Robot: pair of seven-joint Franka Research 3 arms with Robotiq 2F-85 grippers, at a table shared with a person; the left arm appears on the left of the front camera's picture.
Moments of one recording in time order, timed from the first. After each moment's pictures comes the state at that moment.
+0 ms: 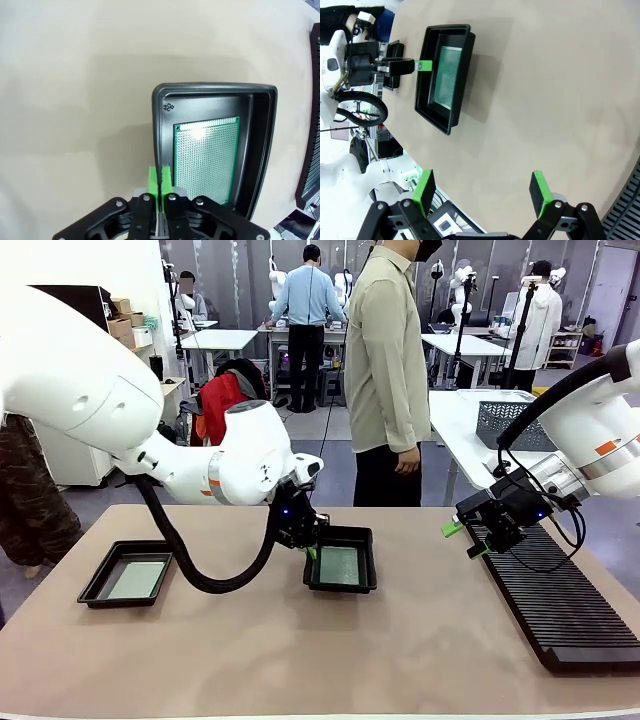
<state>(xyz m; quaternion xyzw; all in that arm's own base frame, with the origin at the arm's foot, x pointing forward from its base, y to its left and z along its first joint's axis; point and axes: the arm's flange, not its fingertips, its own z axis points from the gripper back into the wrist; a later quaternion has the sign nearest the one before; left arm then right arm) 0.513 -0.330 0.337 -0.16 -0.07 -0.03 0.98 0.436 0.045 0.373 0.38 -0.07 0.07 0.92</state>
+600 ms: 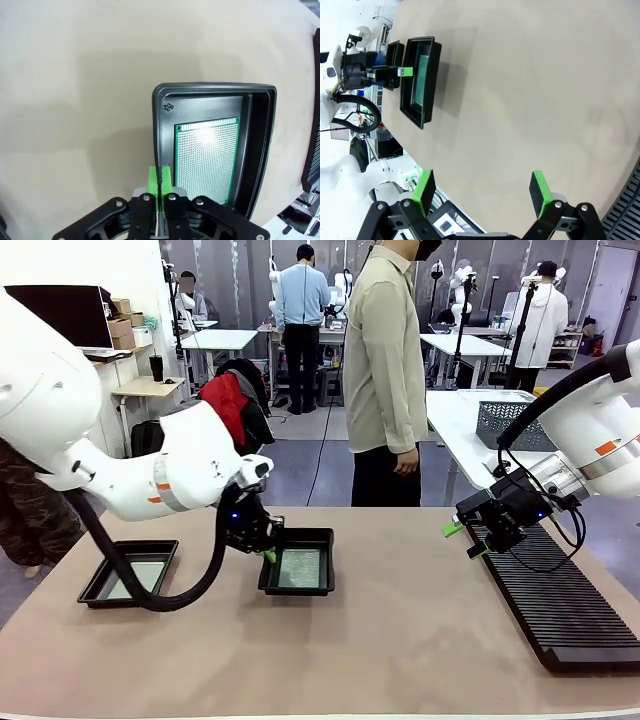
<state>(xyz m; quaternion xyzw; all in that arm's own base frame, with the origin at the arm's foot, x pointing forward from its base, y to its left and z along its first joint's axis) 0.489 -0.242 0.340 -0.18 -0.07 -0.02 0.98 0.436 0.045 0.373 0.38 -0.07 0.07 0.92</state>
